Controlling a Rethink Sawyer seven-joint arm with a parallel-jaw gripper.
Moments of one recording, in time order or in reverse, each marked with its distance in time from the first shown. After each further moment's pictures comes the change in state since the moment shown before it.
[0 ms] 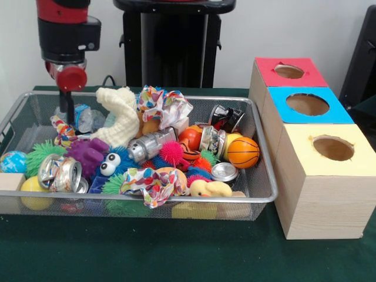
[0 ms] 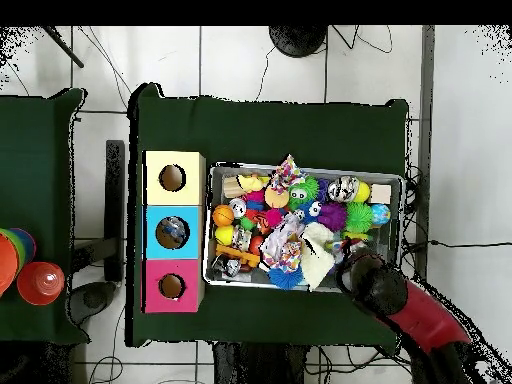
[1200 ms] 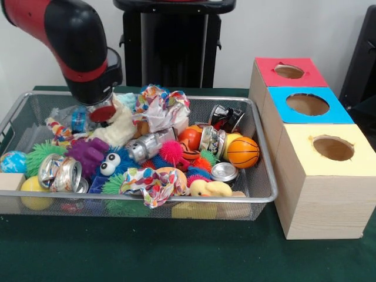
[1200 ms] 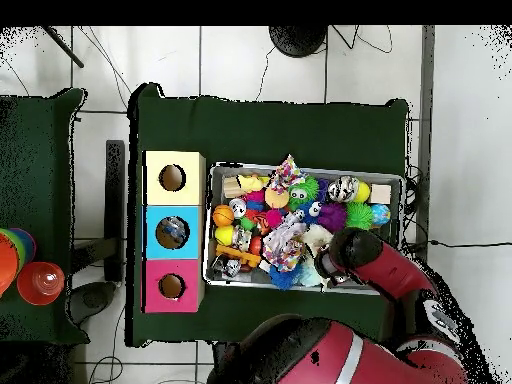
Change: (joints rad) arm 0.270 0.308 -0.276 -0.310 0.209 0.510 0.000
